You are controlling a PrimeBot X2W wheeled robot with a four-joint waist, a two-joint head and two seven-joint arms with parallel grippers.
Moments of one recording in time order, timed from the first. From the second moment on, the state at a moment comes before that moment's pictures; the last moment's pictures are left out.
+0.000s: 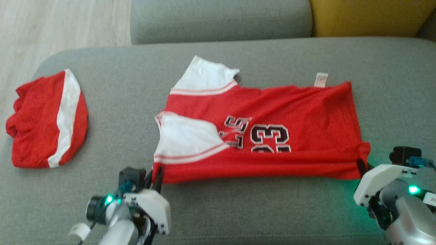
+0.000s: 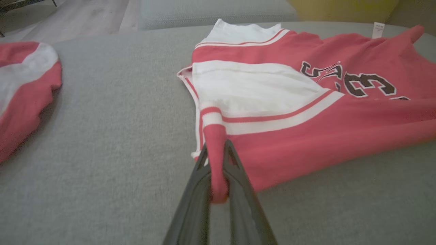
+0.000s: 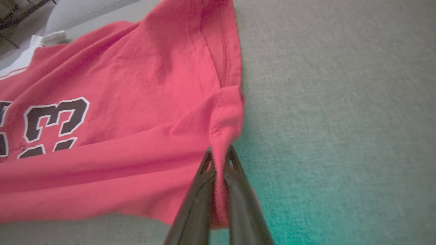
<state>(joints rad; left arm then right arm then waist) -0.20 0.13 -0.47 0.53 -0.30 0.12 -0.11 -0.33 -0.20 0.01 0.85 0.34 0.13 0.13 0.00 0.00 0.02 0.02</state>
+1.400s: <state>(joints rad) -0.09 0.16 -0.42 0.25 -0.37 0.14 -0.23 -0.06 -0.20 0.01 0.16 0.39 0.13 0.10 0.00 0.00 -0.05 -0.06</state>
